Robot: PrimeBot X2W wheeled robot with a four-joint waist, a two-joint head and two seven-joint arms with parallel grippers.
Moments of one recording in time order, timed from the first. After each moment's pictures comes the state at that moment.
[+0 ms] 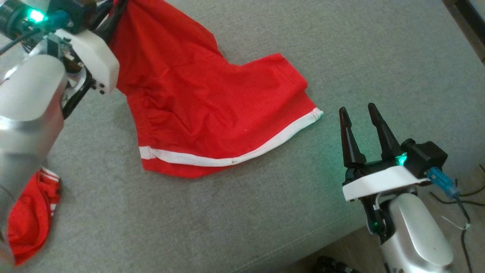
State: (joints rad) left arm -1.22 0.48 -1.19 0.82 -0.78 -0.13 -0.08; right arm -0.26 -0.05 0.17 0.34 0.26 0.13 -0.25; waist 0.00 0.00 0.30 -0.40
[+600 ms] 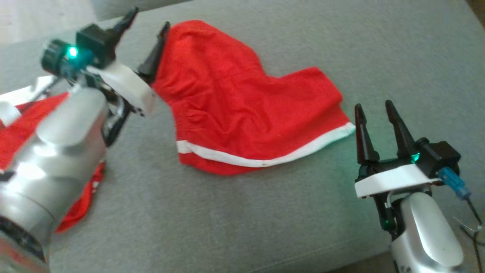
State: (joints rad) left arm -1.10 0.37 -1.14 0.85 -0.87 -0.08 -0.25; right arm -0.25 -0.05 0.09 0.33 0.18 0.13 -0.25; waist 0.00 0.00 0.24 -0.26
